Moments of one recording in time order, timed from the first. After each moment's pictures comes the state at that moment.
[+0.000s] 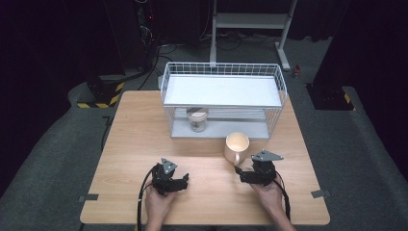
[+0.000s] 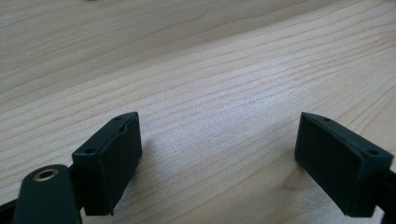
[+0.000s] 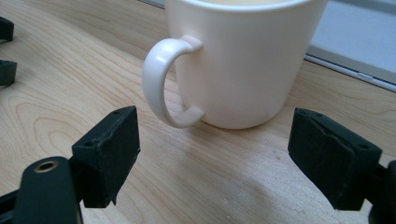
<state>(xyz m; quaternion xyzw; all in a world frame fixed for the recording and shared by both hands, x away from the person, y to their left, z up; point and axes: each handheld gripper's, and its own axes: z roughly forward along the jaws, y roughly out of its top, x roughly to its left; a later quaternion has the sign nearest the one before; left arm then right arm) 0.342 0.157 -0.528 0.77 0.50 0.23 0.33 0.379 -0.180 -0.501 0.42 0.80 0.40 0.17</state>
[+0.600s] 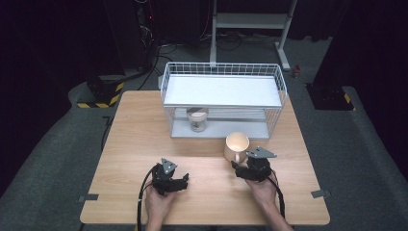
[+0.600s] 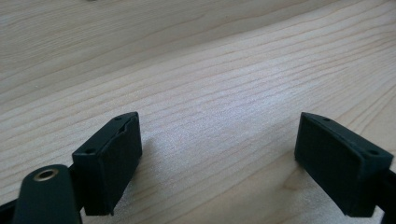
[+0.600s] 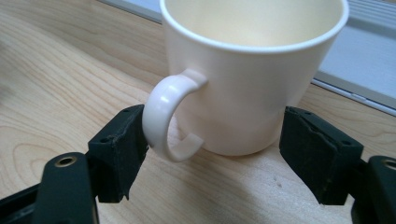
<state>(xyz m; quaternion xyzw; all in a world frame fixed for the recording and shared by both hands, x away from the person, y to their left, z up) 0.342 0.157 -0.528 0.77 0.50 0.22 0.33 0.386 -0.164 -0.497 0.42 0.79 0.39 0.20</state>
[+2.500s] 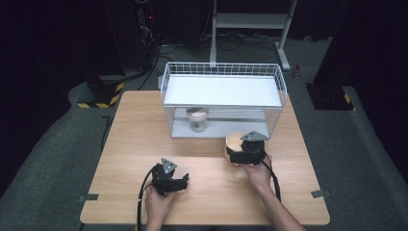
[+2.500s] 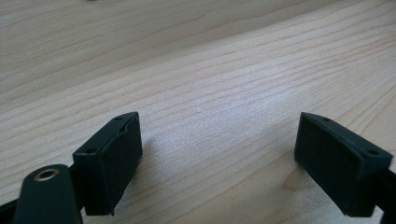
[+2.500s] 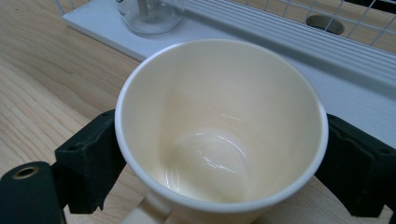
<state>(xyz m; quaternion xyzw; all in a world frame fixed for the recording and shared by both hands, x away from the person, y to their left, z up) 0.342 0.157 -0.528 0.77 0.51 0.22 0.33 0.431 -0.147 -0.478 0.42 0.79 0.39 0.22</state>
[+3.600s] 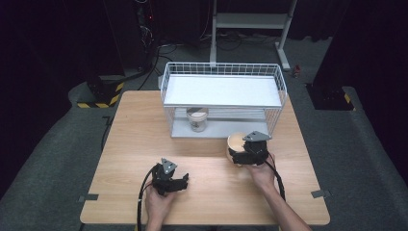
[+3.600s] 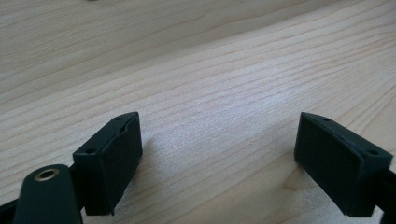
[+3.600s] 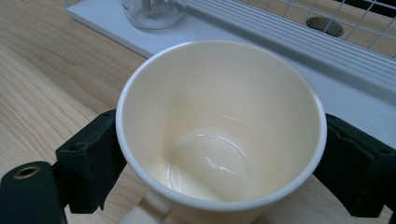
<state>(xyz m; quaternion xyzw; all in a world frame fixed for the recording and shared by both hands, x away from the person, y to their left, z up) 0.342 0.157 -0.528 0.76 0.51 0.22 0.33 0.430 -0.155 -0.474 0.40 0.80 0.38 0.22</state>
